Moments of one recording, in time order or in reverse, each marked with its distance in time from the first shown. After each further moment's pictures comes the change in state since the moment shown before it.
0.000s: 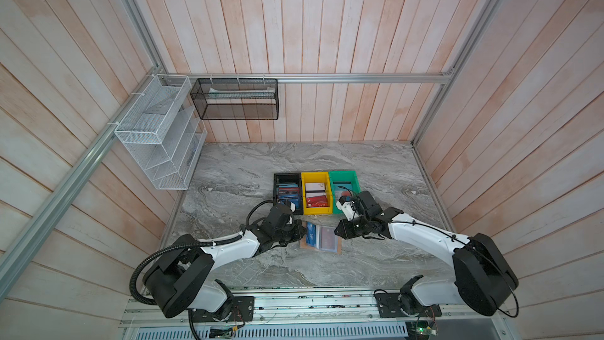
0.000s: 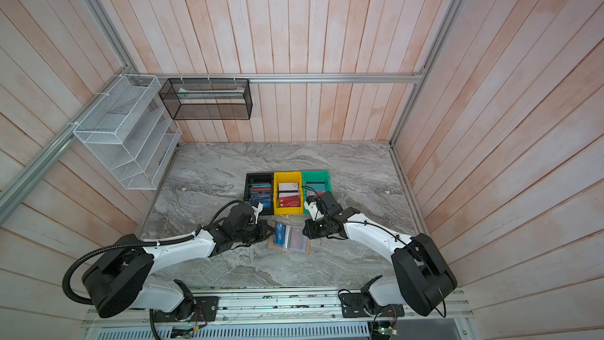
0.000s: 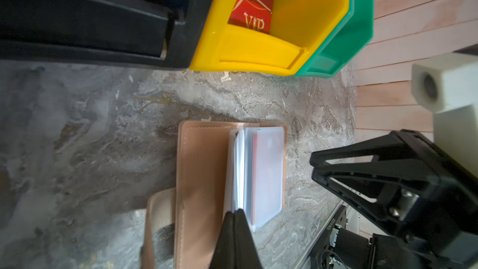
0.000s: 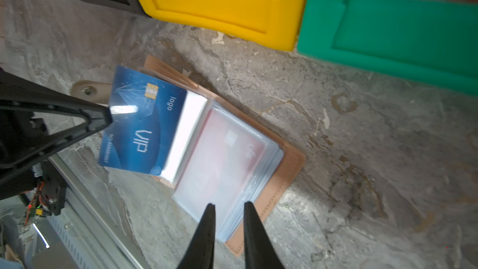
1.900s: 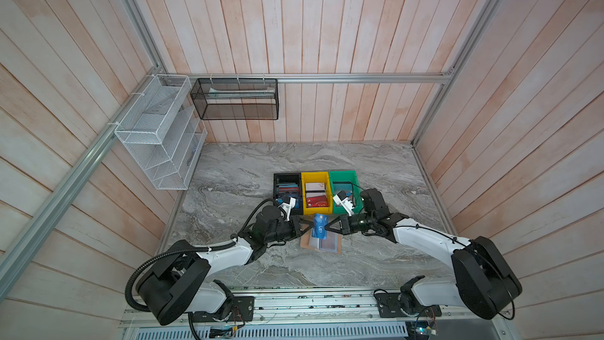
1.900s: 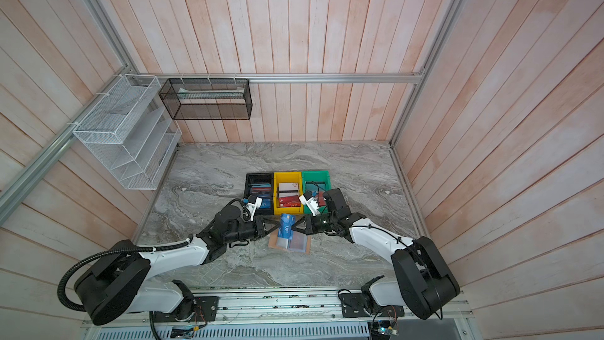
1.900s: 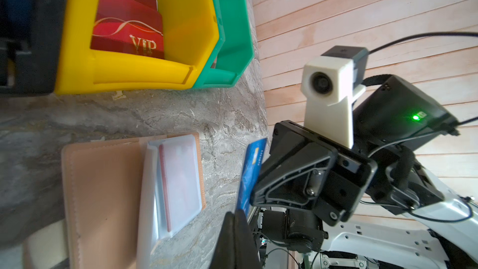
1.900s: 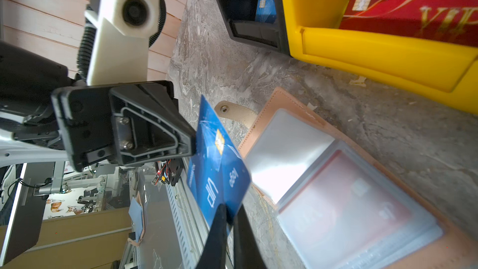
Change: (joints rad) left arm 0.040 -0.046 -0.142 0.452 0.203 -0.147; right arm -0.082 -0.022 -0.114 0.391 -0.496 0.131
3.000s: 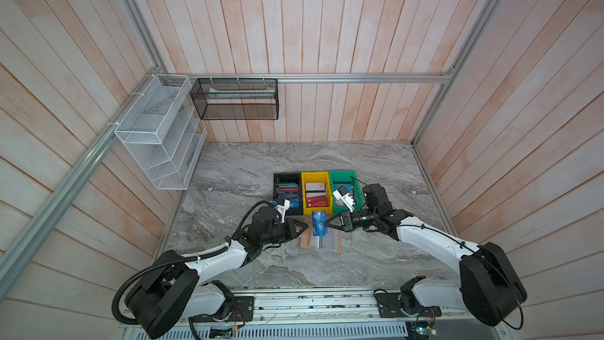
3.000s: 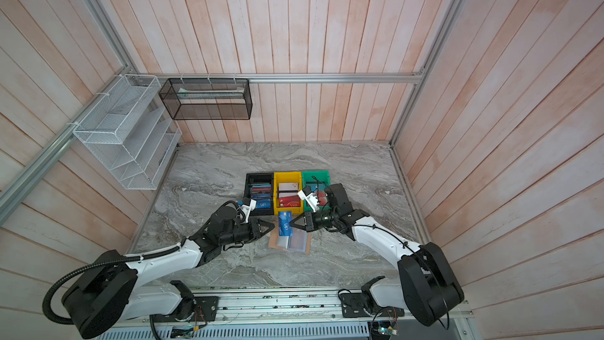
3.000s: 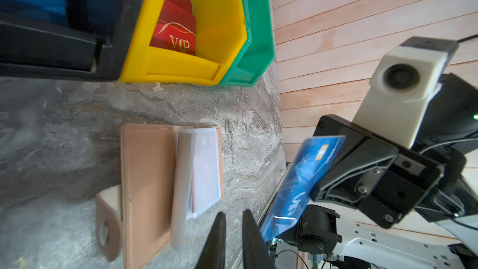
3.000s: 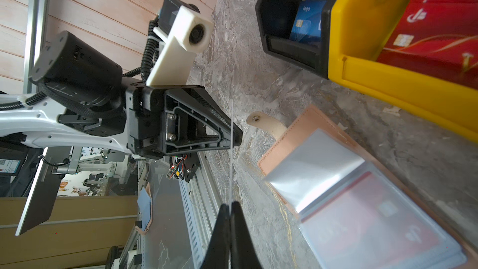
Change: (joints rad) left arm 0.042 -0.132 -0.022 -0.177 -0.027 0.042; right arm -0.016 -0.023 0.093 -0.080 -0.065 -0.075
